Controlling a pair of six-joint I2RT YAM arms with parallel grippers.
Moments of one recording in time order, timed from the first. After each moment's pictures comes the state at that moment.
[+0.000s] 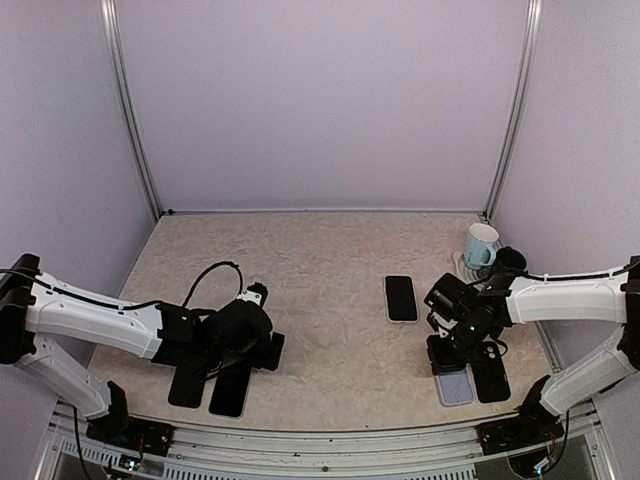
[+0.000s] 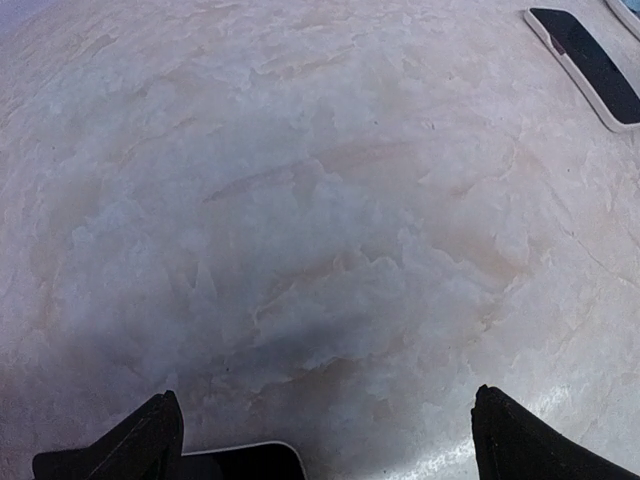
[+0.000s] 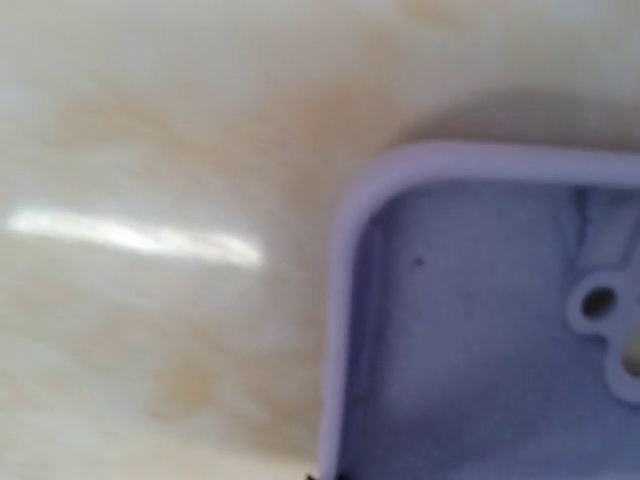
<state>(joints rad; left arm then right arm) -1.14 1.44 0.74 -0.24 -0.56 -0.63 0.77 1.38 0.70 -0.75 -0.07 0.67</state>
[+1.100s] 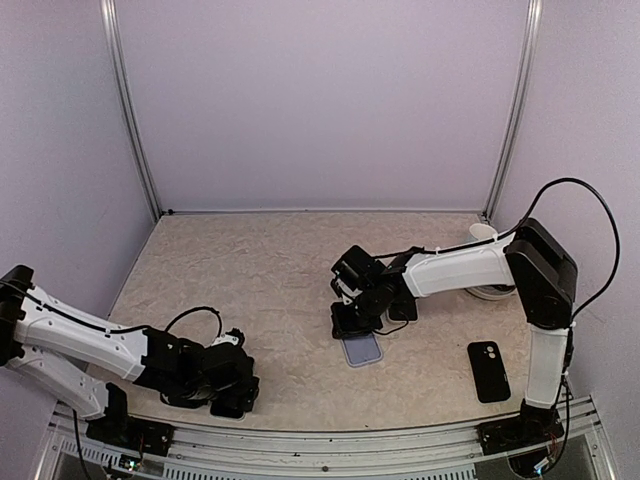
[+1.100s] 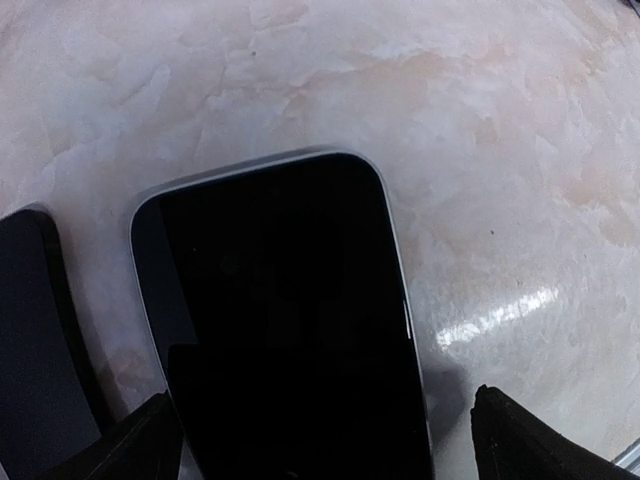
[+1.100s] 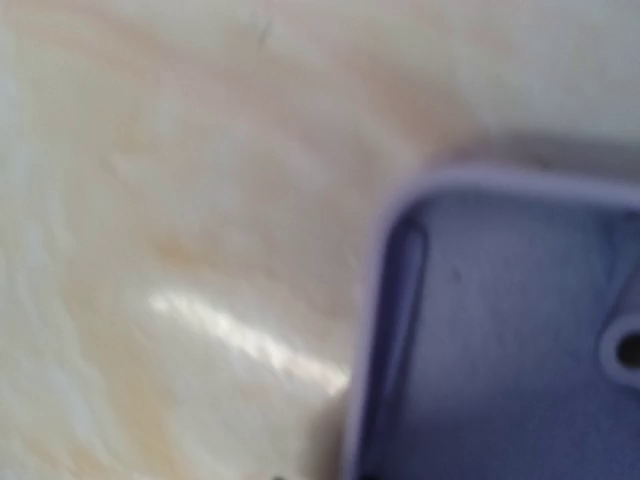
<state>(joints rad) -1.25 1.35 0.55 -0.44 -0.37 -0.94 0.91 1.98 1.29 -0.43 -0.12 0.65</state>
